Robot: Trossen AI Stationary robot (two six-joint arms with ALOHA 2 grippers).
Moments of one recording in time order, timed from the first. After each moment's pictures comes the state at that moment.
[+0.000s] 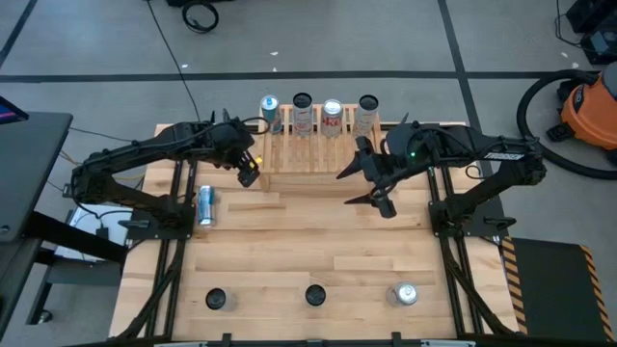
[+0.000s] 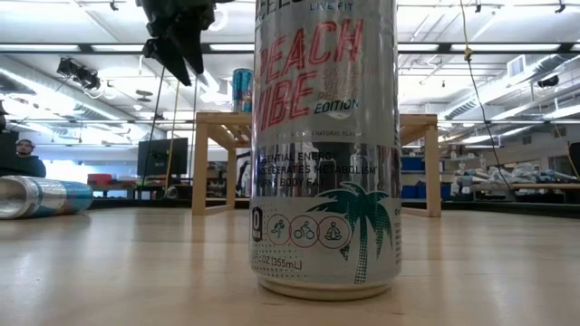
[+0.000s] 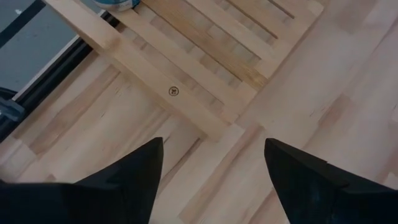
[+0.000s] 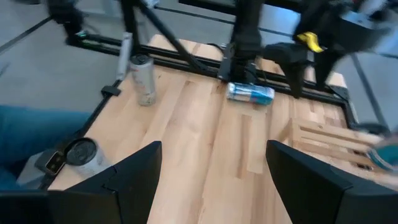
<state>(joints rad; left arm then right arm) 0.31 1.26 1.31 -1.09 -0.17 -0.36 0.09 1.34 1.65 -0.83 -0.09 -0.15</state>
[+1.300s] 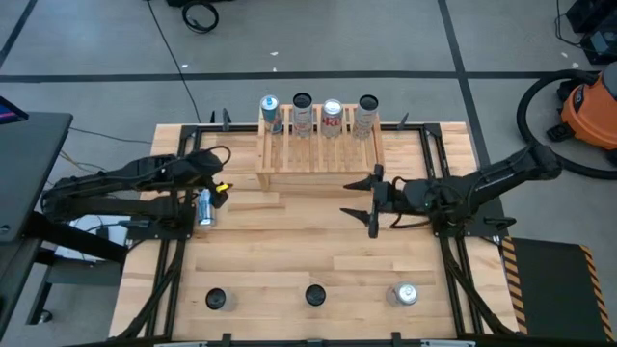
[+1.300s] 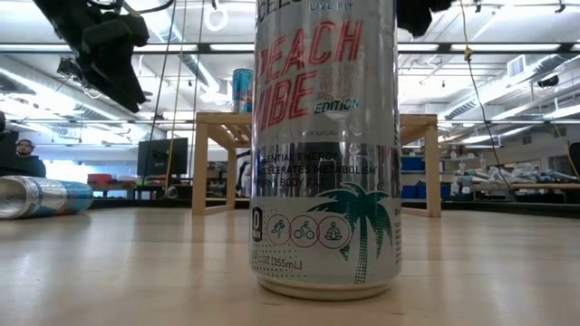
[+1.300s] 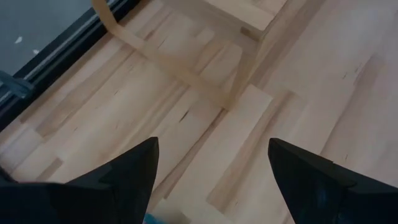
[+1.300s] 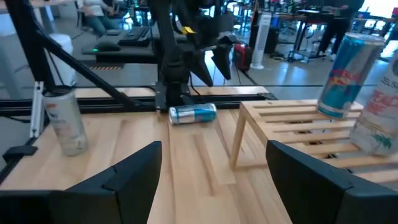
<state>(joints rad) 0.21 0.73 0.75 -0.89 -0.29 -0.32 0.27 1.07 0.70 0.19 0.45 0.02</state>
